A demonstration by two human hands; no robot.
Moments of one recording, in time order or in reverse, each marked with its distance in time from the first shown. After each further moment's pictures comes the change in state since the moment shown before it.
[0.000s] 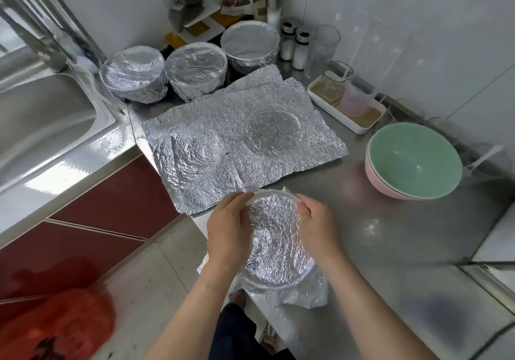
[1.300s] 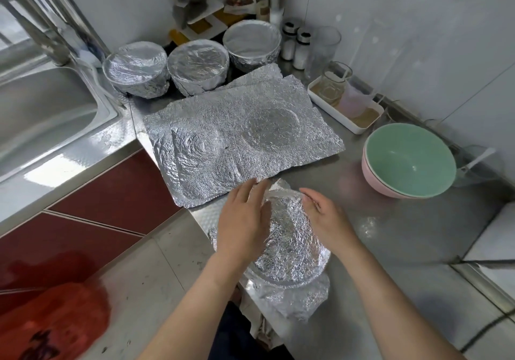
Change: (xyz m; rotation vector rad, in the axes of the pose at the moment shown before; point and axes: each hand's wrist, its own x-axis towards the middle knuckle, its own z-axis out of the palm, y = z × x) left_hand -0.007 0.008 0.013 0.213 -0.123 0.201; right_hand 0.001 0.006 -0.036 -0.036 -0.199 -0.038
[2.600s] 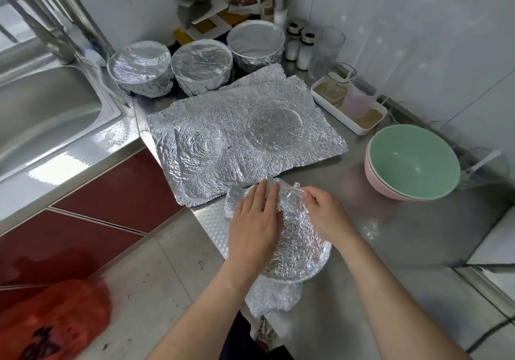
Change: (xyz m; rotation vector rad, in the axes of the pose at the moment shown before) left_hand -0.008 0.004 0.033 0.247 0.037 0.070; right_hand 0.014 -0.007 0.000 -0.088 -0.010 -0.005
